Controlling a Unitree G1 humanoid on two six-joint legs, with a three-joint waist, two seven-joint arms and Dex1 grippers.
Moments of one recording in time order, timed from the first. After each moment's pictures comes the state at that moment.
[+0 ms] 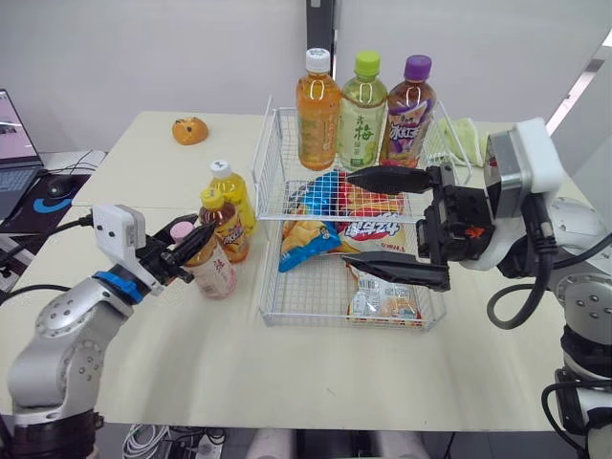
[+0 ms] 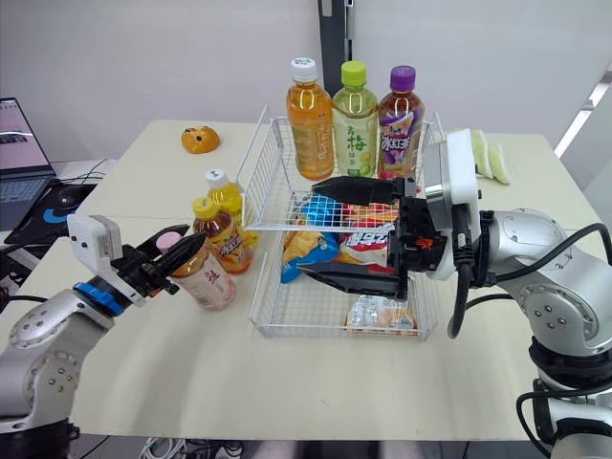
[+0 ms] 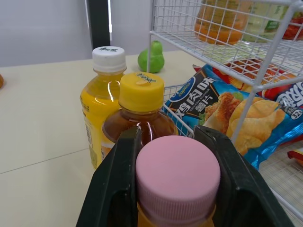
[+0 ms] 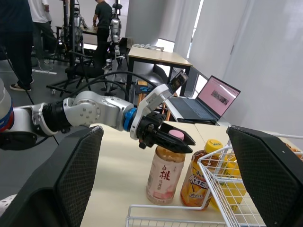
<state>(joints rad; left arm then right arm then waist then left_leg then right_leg) -0.13 0.74 0.45 -0.30 -0.74 0.58 -0.66 -0.64 -0.66 -0.06 -0.60 0.96 0.70 0.82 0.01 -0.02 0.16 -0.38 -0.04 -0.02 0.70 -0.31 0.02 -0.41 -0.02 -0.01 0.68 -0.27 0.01</state>
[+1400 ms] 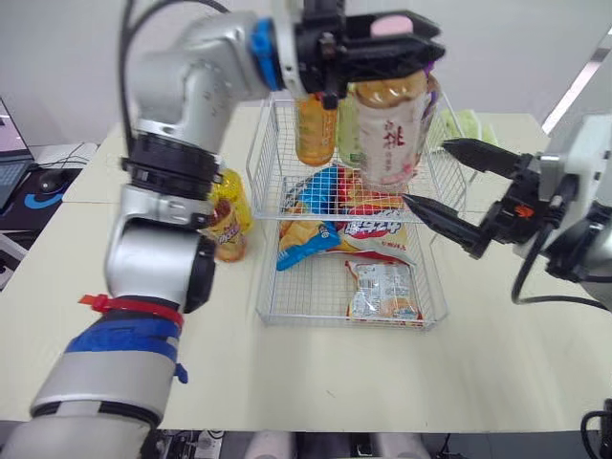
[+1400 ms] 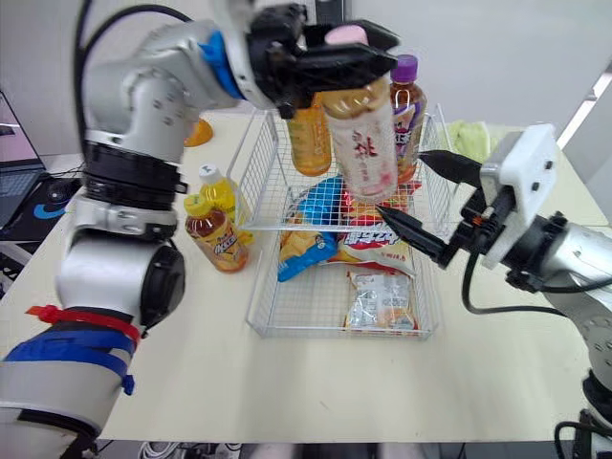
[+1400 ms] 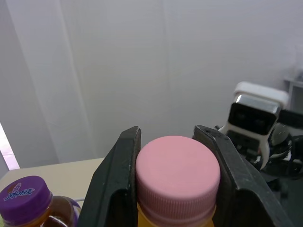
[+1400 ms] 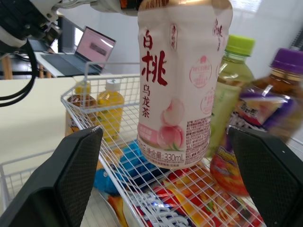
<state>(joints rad) -1.46 0.34 -0.09 0.54 -0.59 0.48 -1.28 -0.37 -0.84 -0.42 -0.81 0.96 0.84 0.43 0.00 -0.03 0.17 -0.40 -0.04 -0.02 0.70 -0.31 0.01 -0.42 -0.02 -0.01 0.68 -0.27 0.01</state>
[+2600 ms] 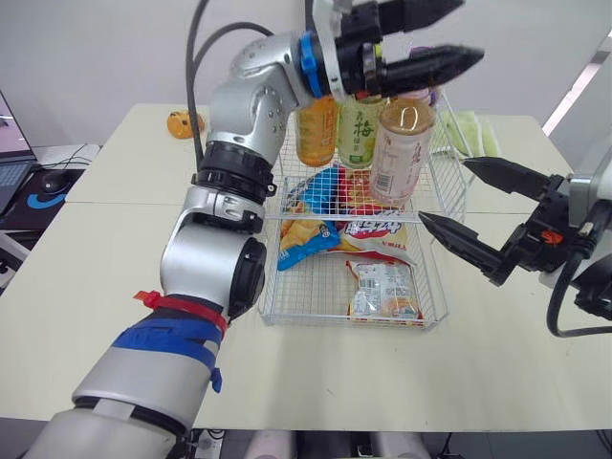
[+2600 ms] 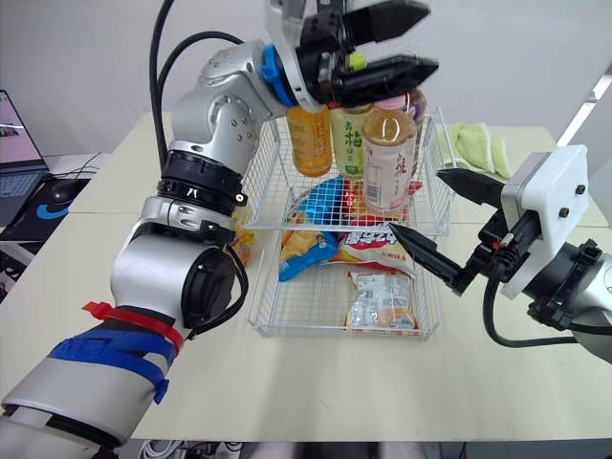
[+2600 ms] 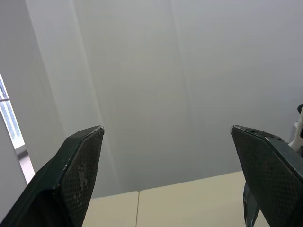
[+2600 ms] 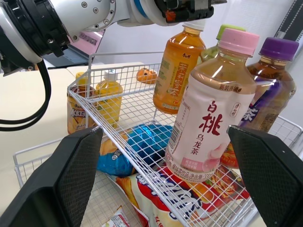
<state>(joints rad) -1.51 0.19 0.10 0.75 -0.48 0.24 -1.28 -0.26 -0.98 -0.46 -0.86 1.18 0.78 0.28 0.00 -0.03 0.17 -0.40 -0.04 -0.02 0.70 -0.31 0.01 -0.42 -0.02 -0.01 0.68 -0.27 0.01</state>
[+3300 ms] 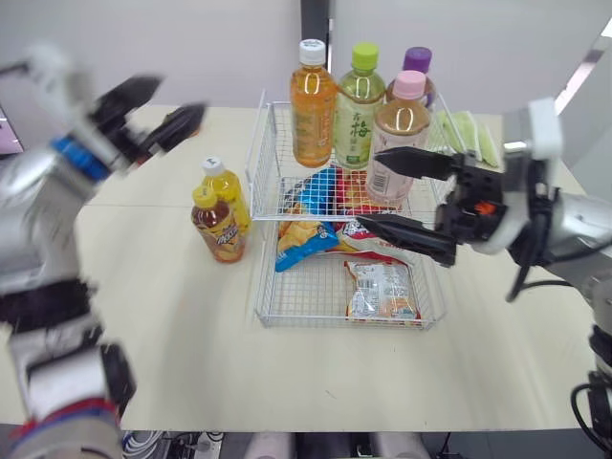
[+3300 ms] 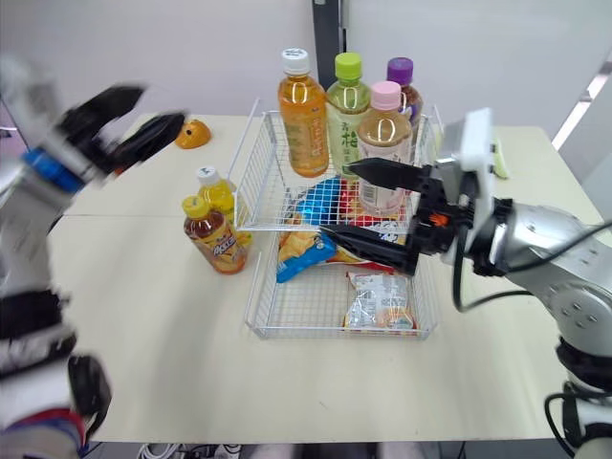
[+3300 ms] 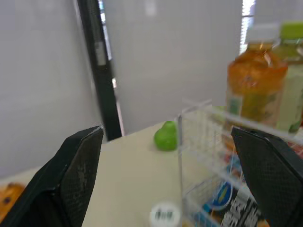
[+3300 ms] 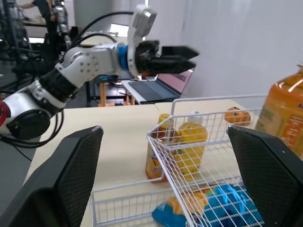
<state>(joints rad) -0.44 0.70 0.58 -0.13 -0.51 0.58 -0.80 -0.68 -0.75 -0.02 -0.52 1.03 0.69 0.67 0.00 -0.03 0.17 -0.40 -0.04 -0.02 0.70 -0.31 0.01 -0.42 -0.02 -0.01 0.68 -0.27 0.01</state>
